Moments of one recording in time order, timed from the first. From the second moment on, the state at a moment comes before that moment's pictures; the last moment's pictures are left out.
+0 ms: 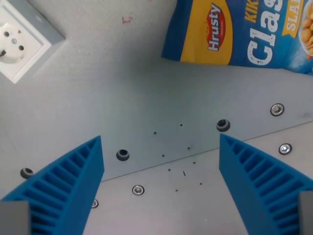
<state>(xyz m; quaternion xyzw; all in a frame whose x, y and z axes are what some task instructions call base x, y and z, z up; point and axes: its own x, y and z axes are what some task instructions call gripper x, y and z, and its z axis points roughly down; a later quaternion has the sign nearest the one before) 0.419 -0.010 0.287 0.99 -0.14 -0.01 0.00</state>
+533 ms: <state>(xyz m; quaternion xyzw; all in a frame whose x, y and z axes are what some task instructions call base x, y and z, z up) 0.427 -0.010 0.312 0.99 -0.14 0.00 0.00</state>
